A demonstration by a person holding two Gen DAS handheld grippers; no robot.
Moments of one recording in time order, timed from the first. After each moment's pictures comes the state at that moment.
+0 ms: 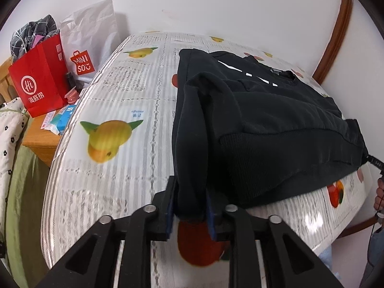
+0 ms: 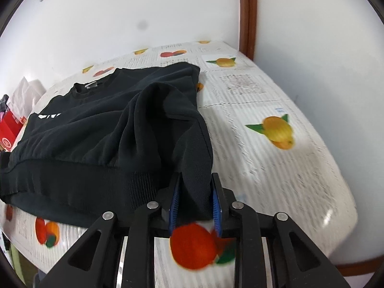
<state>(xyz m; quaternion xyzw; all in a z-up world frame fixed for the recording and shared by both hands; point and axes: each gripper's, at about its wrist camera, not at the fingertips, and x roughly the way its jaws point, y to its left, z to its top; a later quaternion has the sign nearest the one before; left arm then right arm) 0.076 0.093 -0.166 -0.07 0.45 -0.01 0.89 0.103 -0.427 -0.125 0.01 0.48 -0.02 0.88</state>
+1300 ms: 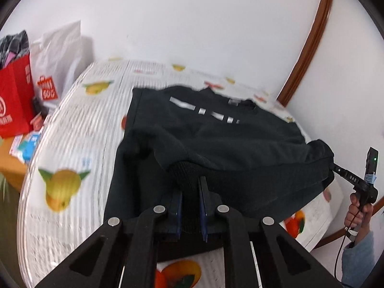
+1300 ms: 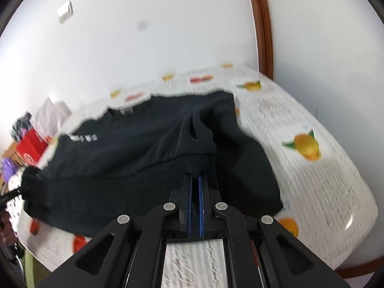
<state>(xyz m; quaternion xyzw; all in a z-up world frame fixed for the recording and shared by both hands) 0.102 0.064 -0.123 -0.11 0.37 -0.10 0.92 0.097 -0.384 -0.098 0.07 0.41 0.04 0.91</state>
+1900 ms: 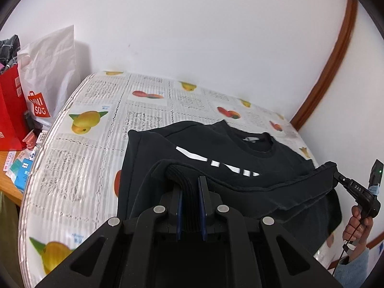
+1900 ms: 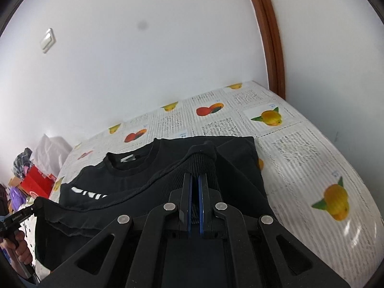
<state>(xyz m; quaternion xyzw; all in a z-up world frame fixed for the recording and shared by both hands) 0.219 0.073 -0.109 -0.14 0.38 -0.07 0.91 0.210 -0.371 -0.087 0.11 0.39 0.03 0.91</state>
